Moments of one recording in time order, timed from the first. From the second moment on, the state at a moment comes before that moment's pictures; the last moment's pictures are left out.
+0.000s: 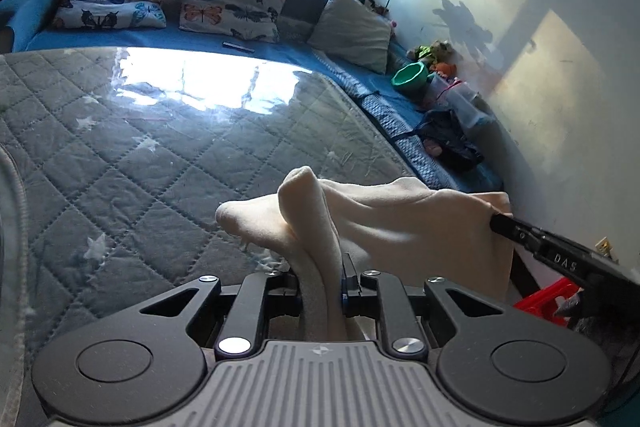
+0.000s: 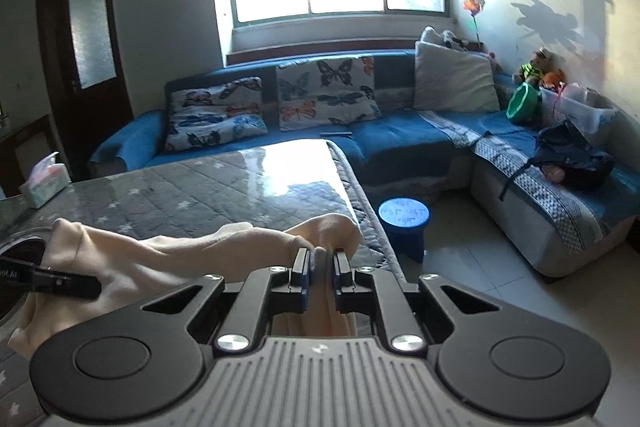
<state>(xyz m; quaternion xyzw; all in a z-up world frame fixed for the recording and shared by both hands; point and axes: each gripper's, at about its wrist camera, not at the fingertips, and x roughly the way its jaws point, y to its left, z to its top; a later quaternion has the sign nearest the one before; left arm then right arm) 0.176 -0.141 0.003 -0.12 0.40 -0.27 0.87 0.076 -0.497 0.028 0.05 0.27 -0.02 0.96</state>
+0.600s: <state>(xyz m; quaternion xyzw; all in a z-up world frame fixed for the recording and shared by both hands) 0.189 -0.138 -0.026 -0.11 0.44 -0.26 0.85 0.125 -0.499 -0.020 0.04 0.33 -0.04 0.94</state>
